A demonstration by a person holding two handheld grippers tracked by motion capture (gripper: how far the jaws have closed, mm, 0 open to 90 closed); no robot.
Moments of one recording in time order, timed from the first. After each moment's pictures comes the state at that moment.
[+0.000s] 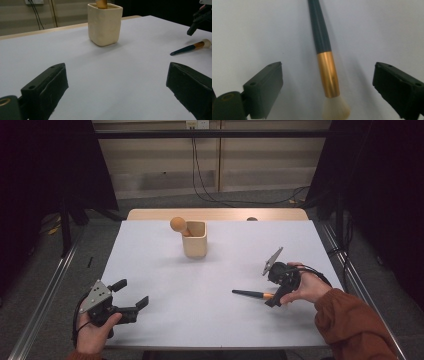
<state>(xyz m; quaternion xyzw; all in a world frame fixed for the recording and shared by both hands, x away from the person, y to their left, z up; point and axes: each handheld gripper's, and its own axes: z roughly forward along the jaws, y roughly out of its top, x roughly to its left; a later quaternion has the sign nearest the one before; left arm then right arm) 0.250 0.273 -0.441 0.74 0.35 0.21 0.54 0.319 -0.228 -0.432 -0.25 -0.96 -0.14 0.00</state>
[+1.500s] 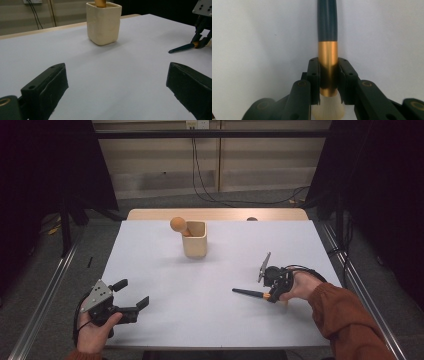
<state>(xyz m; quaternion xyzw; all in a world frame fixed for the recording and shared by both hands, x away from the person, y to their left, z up) 0.250 0.272 -0.441 0.74 0.35 0.21 0.54 0.326 -0.217 -0.448 -0.19 -0.98 -0.06 0.02</state>
